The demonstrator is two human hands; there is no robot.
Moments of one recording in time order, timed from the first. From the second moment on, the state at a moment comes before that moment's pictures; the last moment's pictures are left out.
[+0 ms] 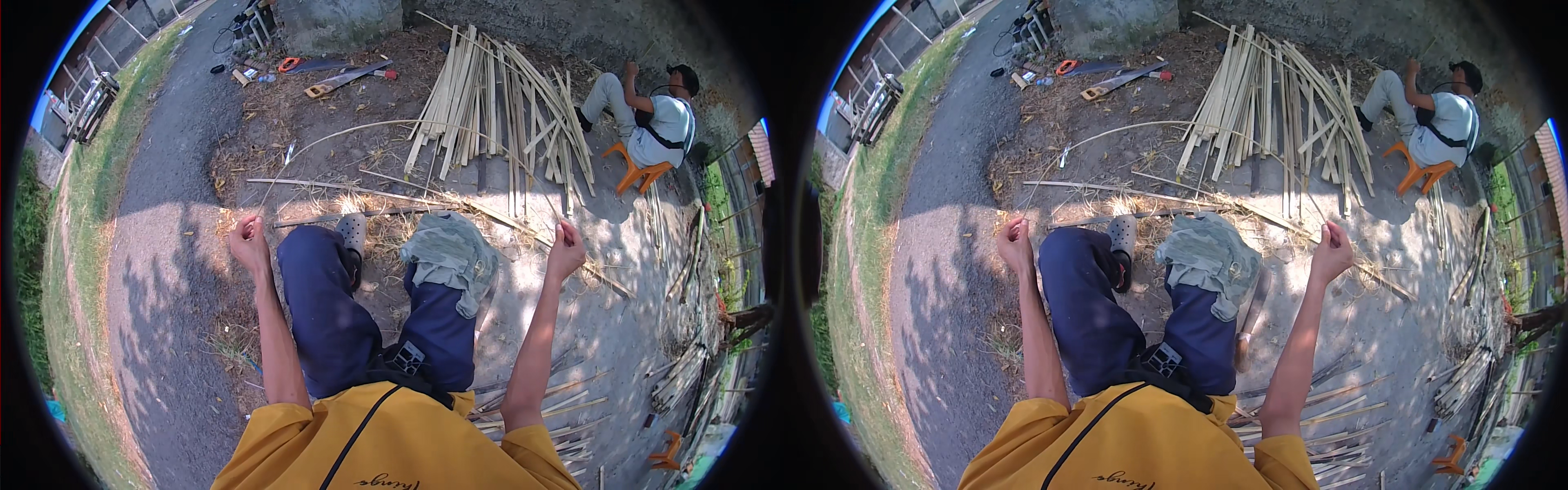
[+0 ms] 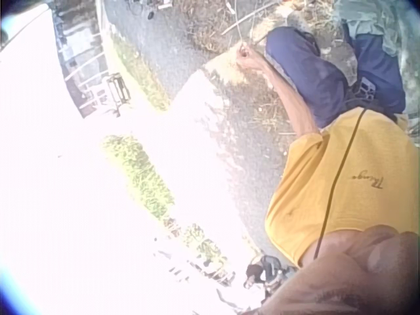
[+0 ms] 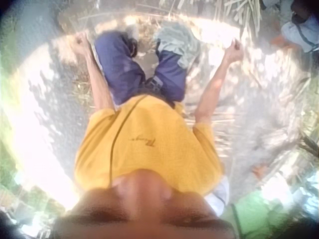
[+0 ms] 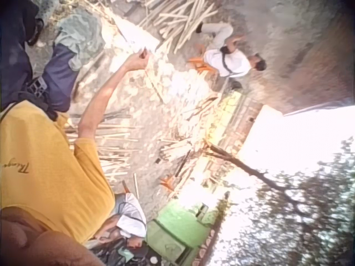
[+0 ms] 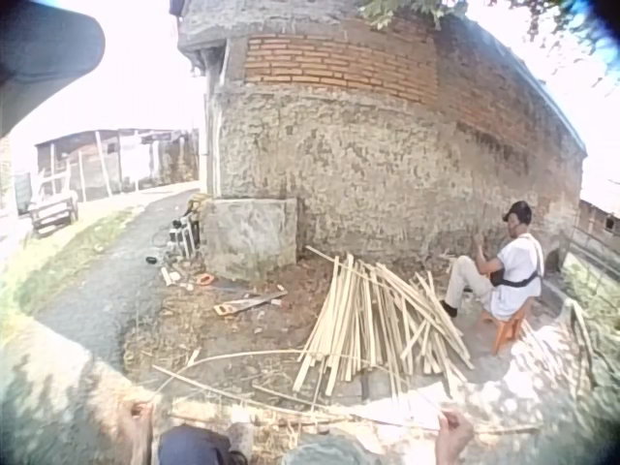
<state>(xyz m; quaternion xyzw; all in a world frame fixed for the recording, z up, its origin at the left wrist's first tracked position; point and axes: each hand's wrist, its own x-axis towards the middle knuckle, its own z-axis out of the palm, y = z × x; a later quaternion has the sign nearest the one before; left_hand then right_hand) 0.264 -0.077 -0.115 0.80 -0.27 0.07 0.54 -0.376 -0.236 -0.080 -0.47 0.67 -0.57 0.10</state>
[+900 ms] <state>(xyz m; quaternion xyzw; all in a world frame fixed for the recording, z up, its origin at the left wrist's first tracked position) 0.193 0.011 0.159 0.75 -0.65 -0.10 0.08 -0.638 -0.206 0.049 -0.62 0.66 -0.28 0.33</state>
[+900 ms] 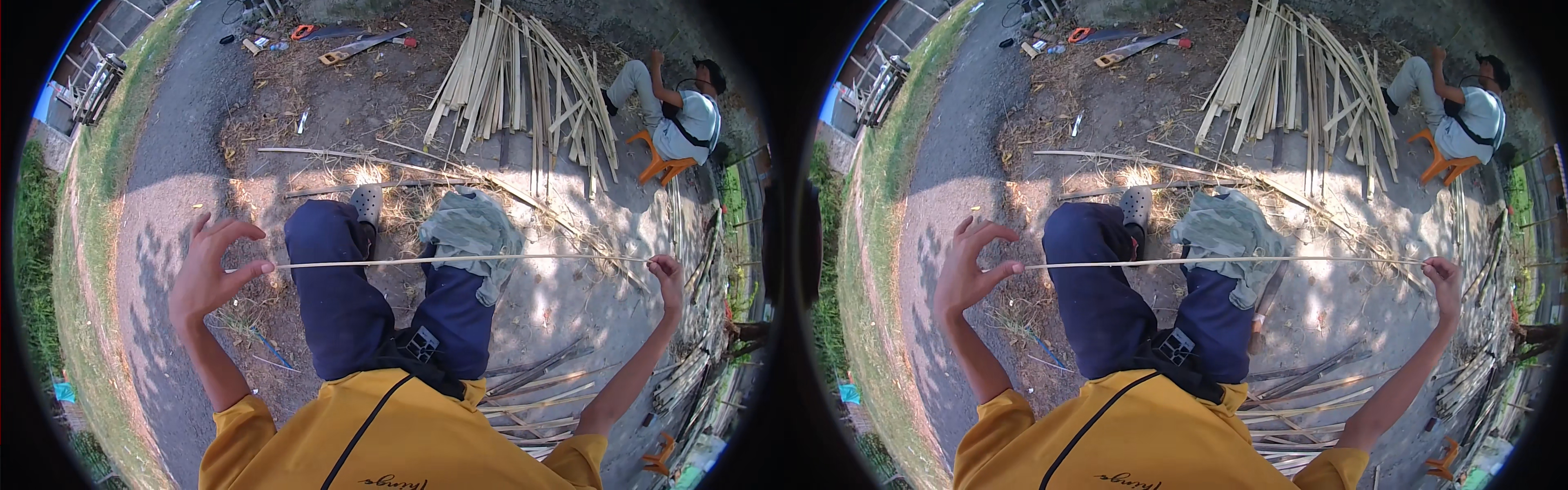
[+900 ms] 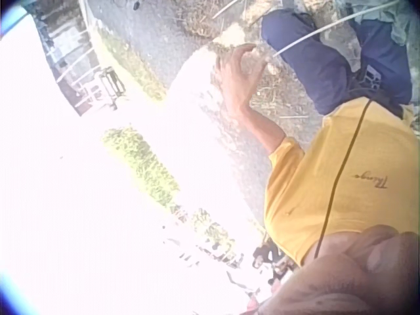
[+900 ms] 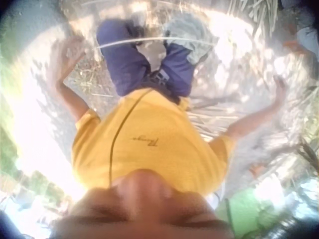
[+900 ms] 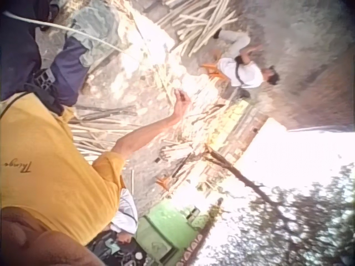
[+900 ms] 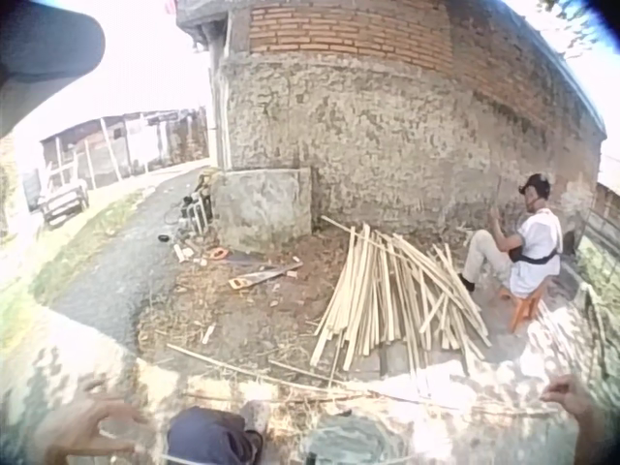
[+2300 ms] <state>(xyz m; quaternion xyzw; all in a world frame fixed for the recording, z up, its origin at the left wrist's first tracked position) 0.060 -0.040 0.094 0.68 -0.62 -0.26 0.30 -0.552 -0.179 -0.179 -0.28 0.67 -0.53 0.45</state>
